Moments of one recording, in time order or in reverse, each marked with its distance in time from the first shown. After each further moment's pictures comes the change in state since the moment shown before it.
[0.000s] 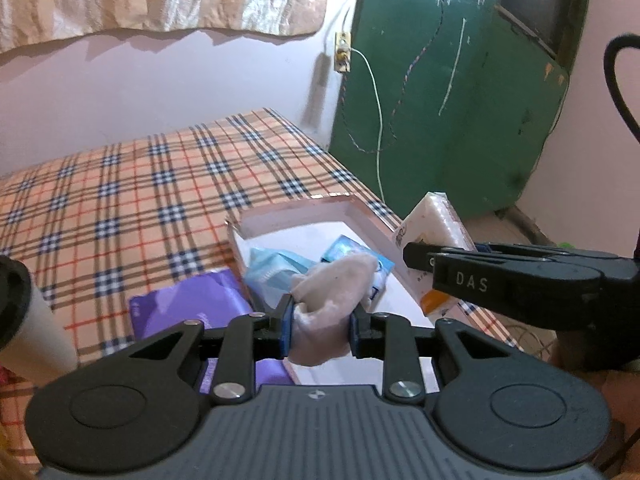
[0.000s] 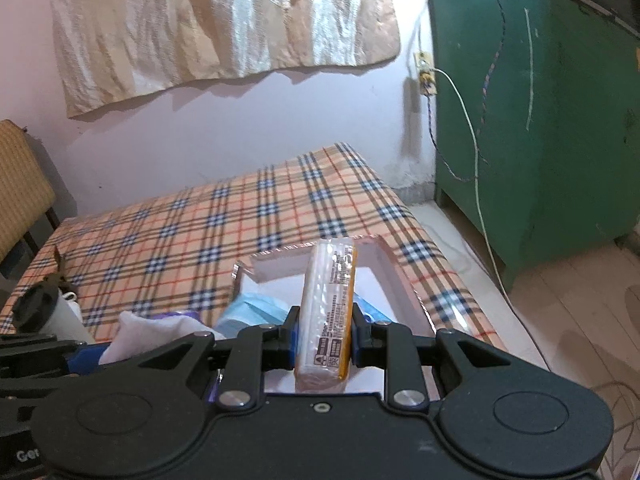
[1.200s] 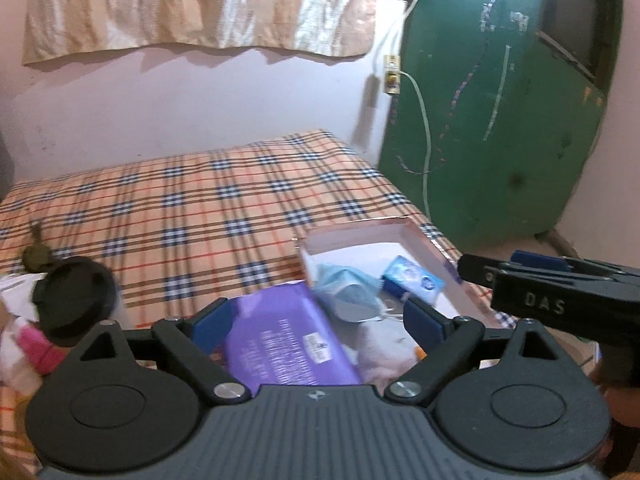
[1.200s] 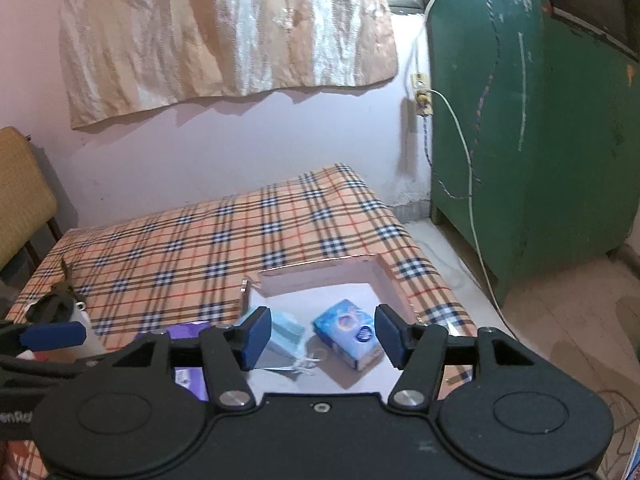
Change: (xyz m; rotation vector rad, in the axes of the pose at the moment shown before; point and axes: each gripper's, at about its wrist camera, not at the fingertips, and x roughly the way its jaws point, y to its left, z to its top) left arm -0.039 0.026 0.005 -0.061 -0.054 0.152; right arm -0.034 0.026 0.006 -0.036 -0.061 0.005
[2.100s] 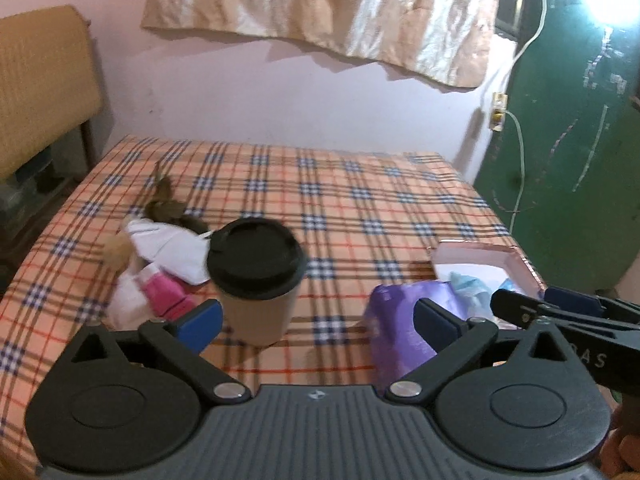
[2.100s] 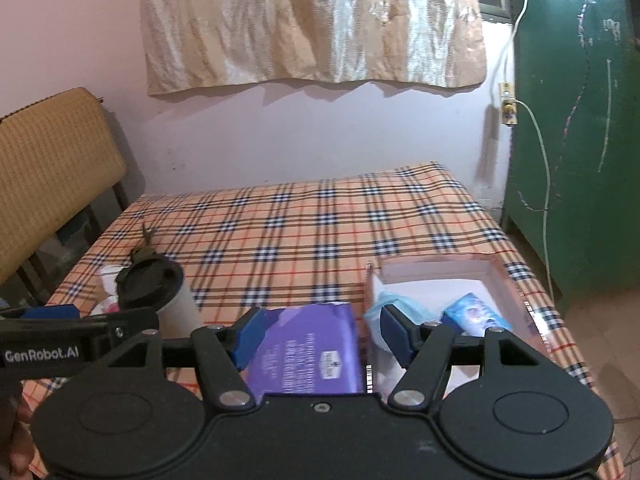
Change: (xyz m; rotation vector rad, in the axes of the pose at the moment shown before) left arm -0.049 0.090 -0.023 -0.211 -0.026 0.203; right arm -0.004 0.099 -0.014 -0.106 0.029 0.166
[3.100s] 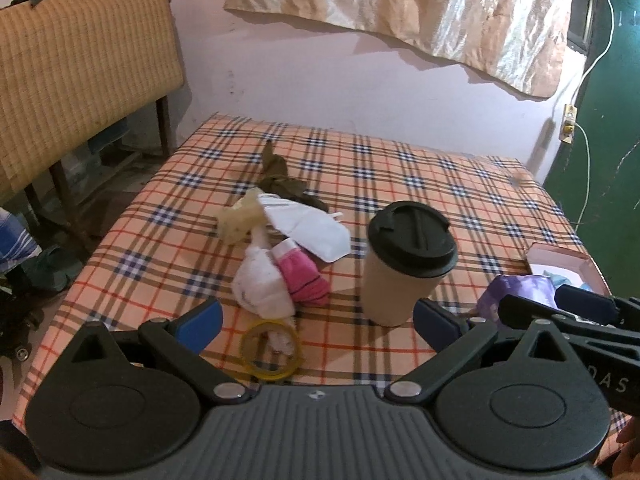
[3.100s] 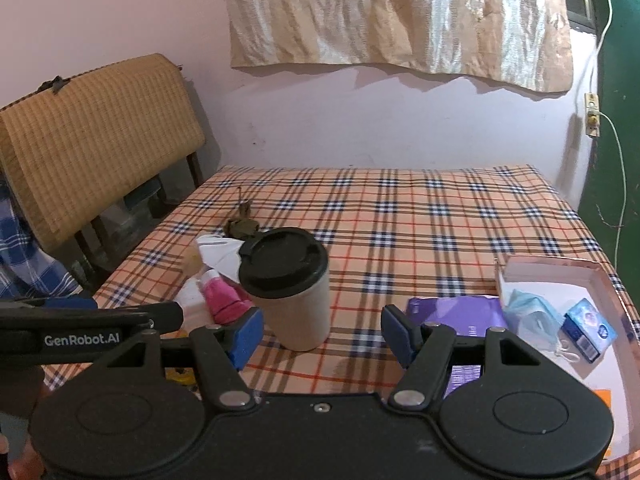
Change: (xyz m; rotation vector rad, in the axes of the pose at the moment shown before) left arm -0.024 0.085 -0.010 -0.079 0.024 0.160; right arm 0.016 0.102 -0.012 -0.110 0.042 0.170
